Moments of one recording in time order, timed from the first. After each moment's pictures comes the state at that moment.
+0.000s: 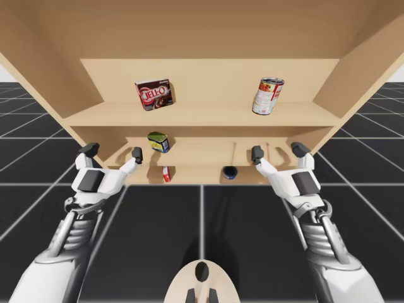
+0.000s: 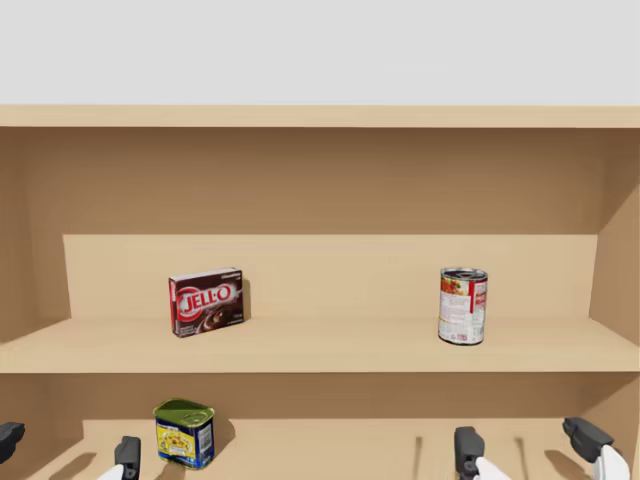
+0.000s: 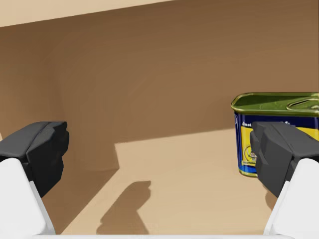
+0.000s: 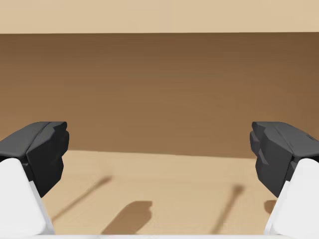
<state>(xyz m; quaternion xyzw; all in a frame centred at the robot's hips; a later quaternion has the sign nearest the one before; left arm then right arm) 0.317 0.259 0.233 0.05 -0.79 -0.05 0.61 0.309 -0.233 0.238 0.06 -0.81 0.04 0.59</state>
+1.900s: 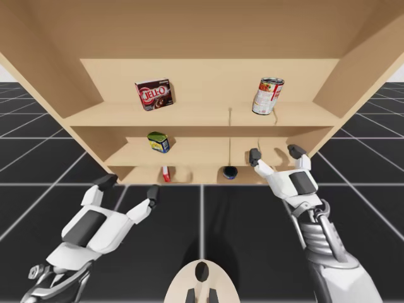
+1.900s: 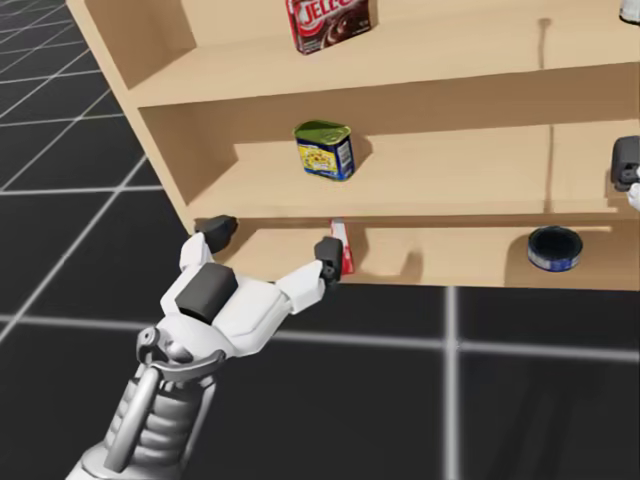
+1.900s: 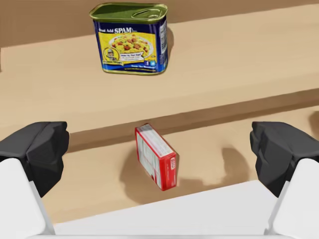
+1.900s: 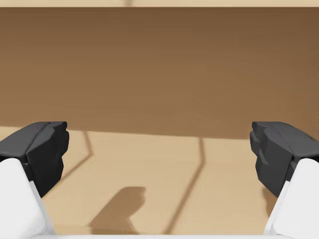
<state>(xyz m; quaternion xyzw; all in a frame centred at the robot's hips) 0.218 0.207 0.253 -0.06 -0.68 -0.10 0.72 0.311 -0.232 0.235 0.06 -0.79 0.04 0.61</state>
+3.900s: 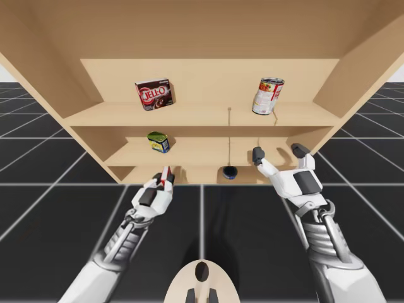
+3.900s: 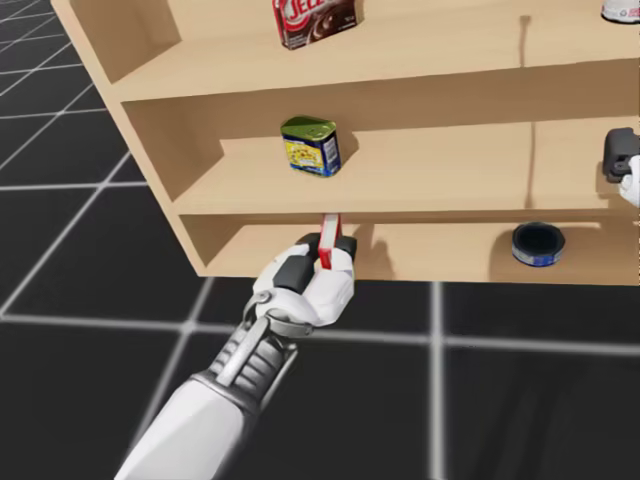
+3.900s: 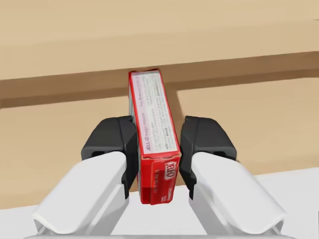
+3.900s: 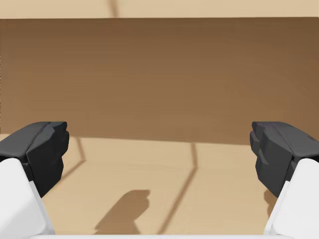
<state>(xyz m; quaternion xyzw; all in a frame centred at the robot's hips) 0.306 0.156 0.173 -0.05 -0.62 -0.06 0.78 0.310 -0.239 0.239 0.06 -0.79 0.04 0.61</state>
